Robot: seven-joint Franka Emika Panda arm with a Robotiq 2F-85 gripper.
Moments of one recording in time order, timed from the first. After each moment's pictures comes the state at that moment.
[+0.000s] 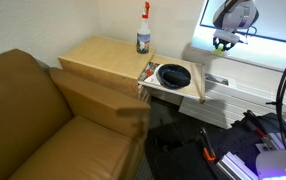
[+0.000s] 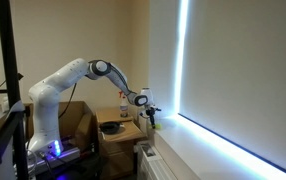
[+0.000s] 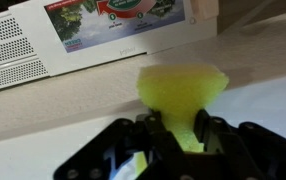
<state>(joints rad) -0.24 0.90 -0.30 -1.56 0.24 2.65 0.44</state>
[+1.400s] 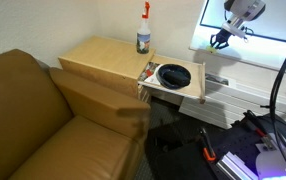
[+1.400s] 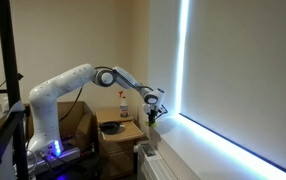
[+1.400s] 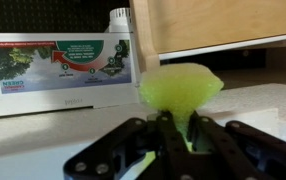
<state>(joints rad) -0.52 1.06 -0.04 -1.13 0.41 2.07 0.05</state>
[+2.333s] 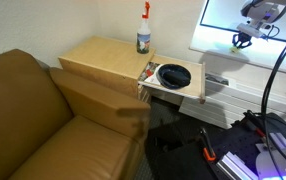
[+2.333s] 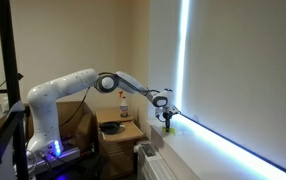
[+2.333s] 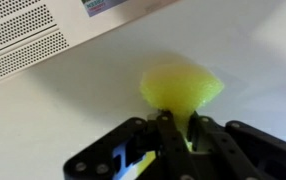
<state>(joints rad) -0.59 1.19 -0.20 -0.92 0.35 2.19 0.34</state>
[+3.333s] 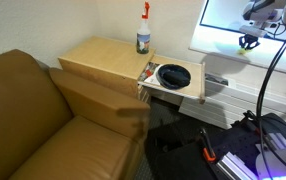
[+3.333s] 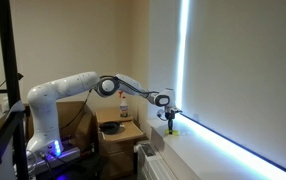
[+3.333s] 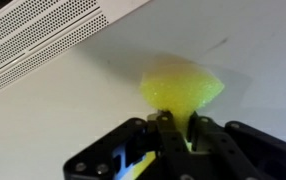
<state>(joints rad) -0.59 1.26 -0.26 -0.79 0.21 2.10 0.51</state>
